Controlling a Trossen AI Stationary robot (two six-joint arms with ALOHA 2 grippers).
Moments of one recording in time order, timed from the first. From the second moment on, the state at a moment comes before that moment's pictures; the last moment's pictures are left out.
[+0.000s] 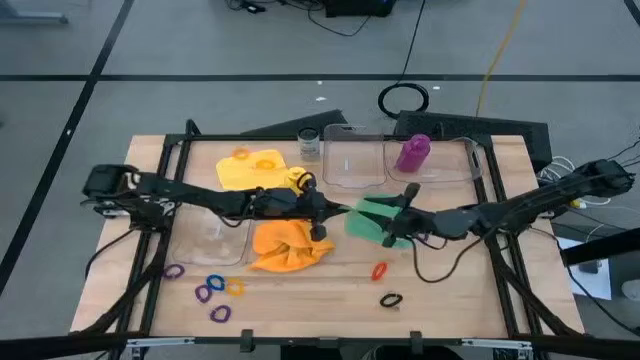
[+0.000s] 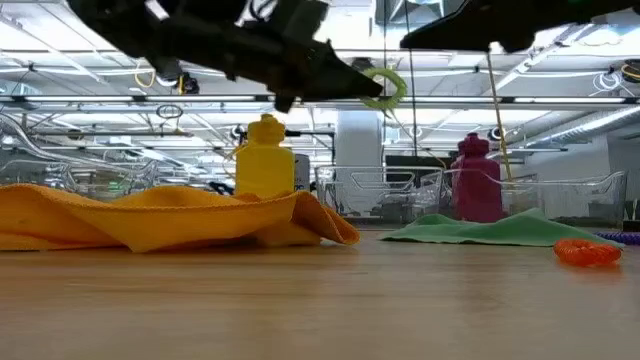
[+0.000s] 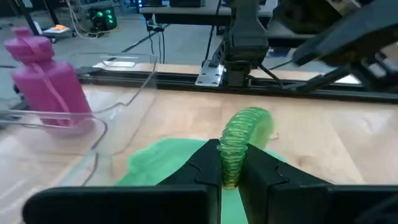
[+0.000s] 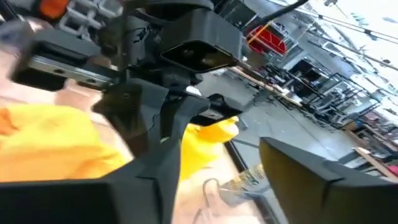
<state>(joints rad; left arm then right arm) -0.06 1.65 0.94 0.45 -0.17 -0.06 0.37 1.22 0.74 0.43 0.76 -0.51</state>
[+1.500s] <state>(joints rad) -0.56 1.29 0.94 -1.18 -0.21 -1.07 0.46 1.26 0.74 0.33 0.60 0.20</state>
